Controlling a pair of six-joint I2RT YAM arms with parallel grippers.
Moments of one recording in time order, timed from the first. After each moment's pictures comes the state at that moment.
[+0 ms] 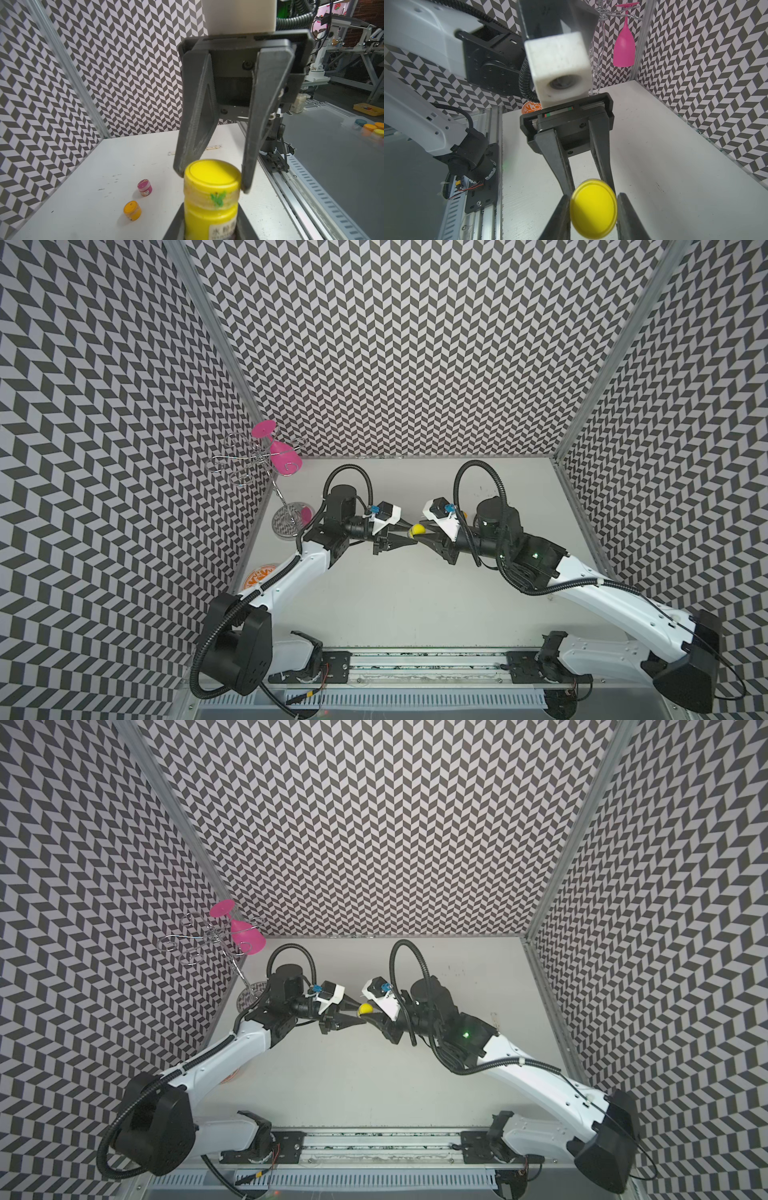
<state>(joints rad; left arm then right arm) -0.40 1.31 0.87 0.10 1.28 0.47 0.85 1.19 1.05 -0.22 -0.28 -0.15</state>
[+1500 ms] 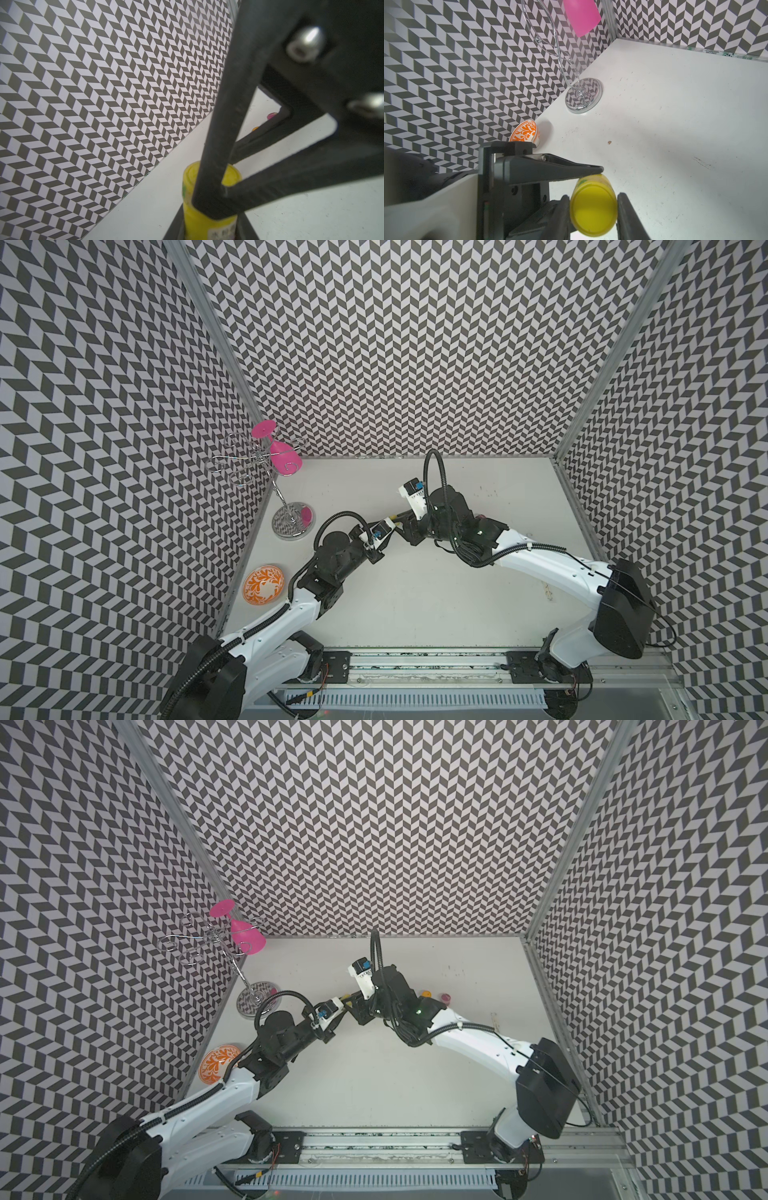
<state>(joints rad) -0.53 1.03 0.43 0.48 0.19 0.47 0.86 1.56 1.22 -0.14 -0.19 0.33</state>
